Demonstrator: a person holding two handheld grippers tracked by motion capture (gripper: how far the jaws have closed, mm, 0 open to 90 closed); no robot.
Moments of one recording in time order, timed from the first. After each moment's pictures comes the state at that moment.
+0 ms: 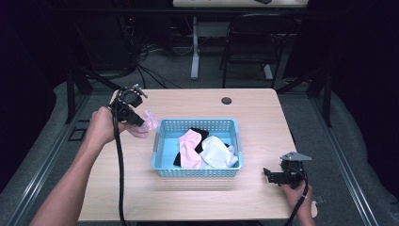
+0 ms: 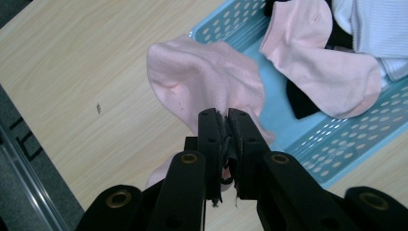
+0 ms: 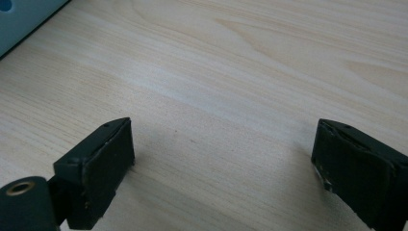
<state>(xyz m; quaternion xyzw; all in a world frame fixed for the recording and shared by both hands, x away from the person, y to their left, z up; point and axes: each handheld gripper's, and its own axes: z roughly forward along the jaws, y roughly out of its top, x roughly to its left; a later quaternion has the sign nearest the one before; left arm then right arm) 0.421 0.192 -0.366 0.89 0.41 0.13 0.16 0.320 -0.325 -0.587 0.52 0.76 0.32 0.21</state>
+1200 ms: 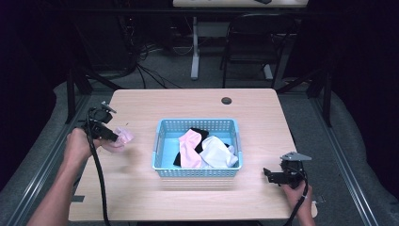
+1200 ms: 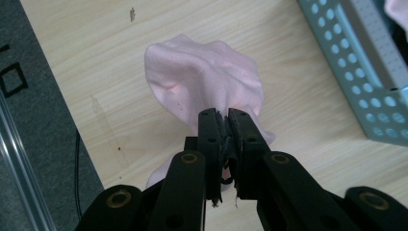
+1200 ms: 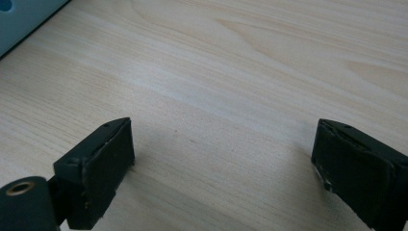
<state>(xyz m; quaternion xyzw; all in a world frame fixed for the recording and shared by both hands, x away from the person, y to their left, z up) 0.417 0.285 -0.442 0.84 0.51 0.10 0.15 0.320 -0.325 -0.587 0.52 0.76 0.32 0.21</state>
